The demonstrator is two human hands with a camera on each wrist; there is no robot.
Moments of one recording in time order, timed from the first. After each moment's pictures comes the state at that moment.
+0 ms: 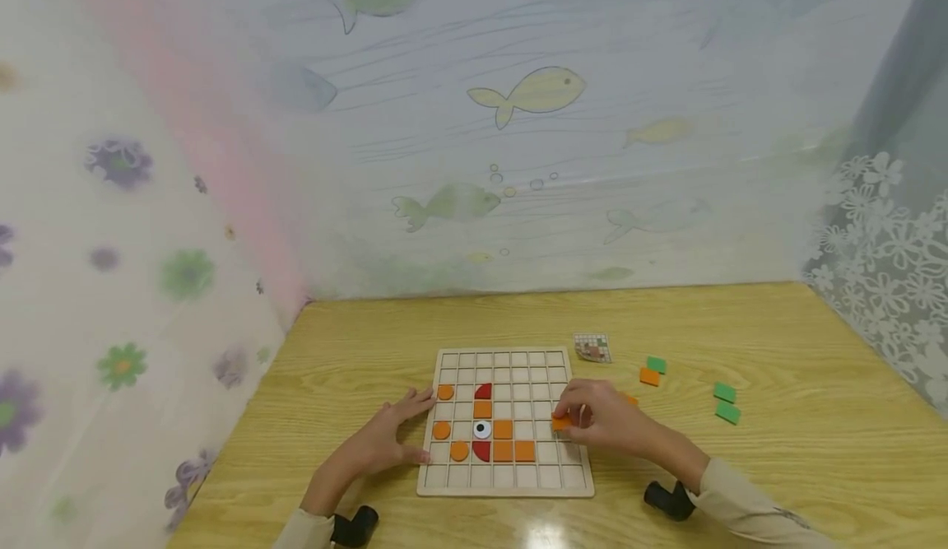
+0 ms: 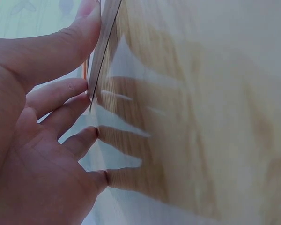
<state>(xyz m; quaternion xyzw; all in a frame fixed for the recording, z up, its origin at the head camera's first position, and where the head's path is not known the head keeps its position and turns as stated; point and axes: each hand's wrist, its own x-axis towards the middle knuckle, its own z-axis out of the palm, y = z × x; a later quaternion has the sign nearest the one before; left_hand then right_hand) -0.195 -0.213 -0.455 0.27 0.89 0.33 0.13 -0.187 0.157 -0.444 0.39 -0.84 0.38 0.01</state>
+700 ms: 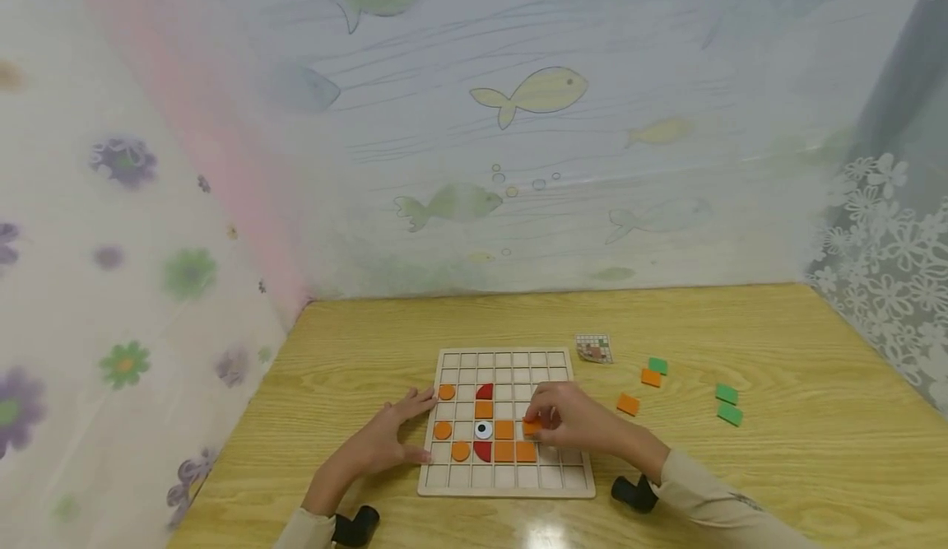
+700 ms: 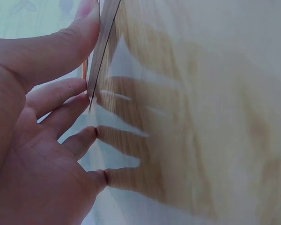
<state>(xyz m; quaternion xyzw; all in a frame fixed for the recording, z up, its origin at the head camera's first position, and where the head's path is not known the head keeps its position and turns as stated) -0.193 -0.212 -0.451 0.27 0.89 0.34 0.13 -0.199 0.118 -0.446 0.39 -0.85 0.36 -0.03</state>
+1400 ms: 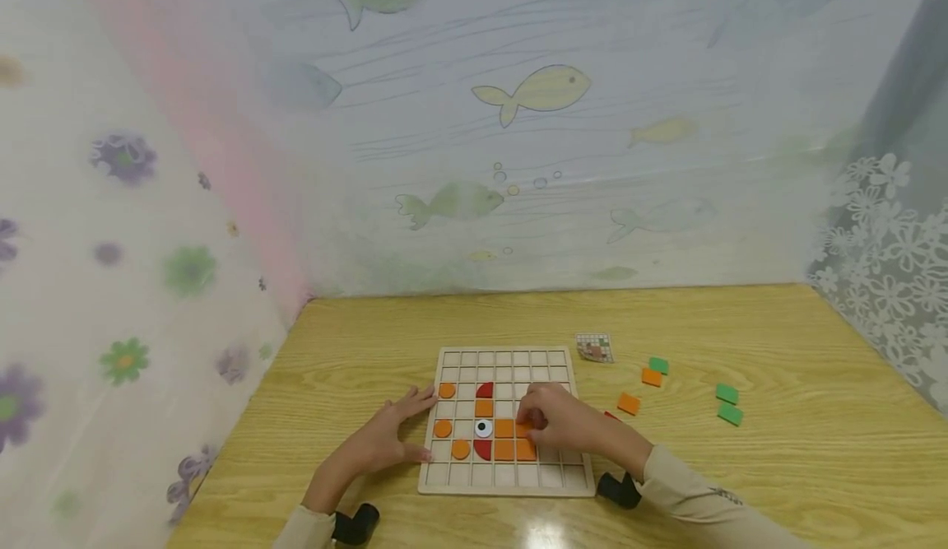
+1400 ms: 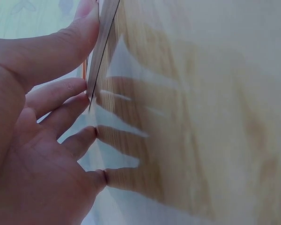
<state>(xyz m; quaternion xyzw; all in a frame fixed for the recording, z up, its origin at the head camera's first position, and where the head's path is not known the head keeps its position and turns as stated) -0.194 -0.213 -0.454 0.27 0.89 0.34 0.14 -0.200 0.102 -0.446 0.37 -0.87 0.32 -0.05</state>
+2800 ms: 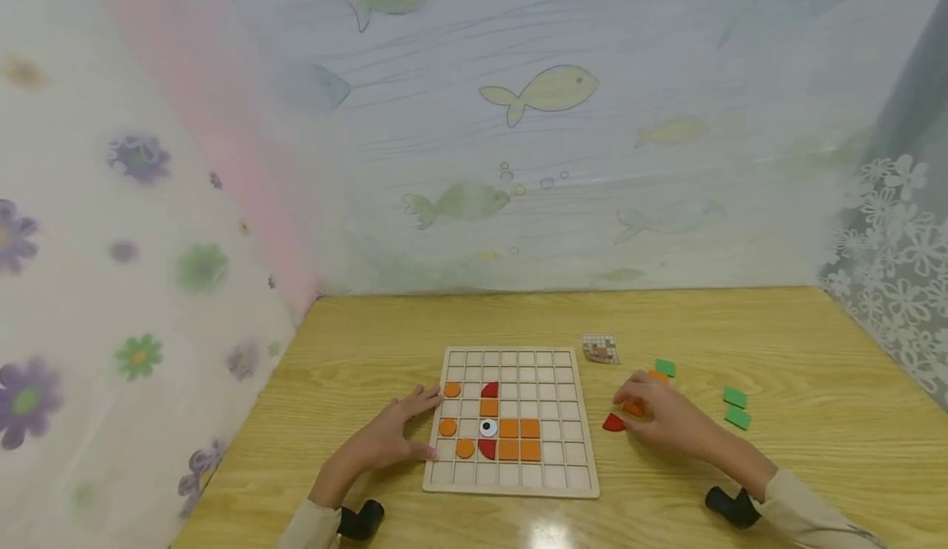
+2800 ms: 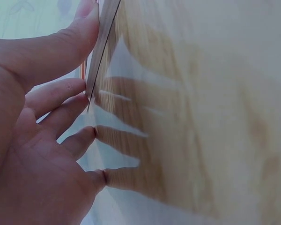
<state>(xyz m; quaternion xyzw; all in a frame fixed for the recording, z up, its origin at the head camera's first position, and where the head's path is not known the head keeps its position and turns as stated) -0.193 -0.212 -0.454 0.27 0.90 0.33 0.12 -0.187 0.222 -0.455 0.30 -0.91 0.29 0.05</state>
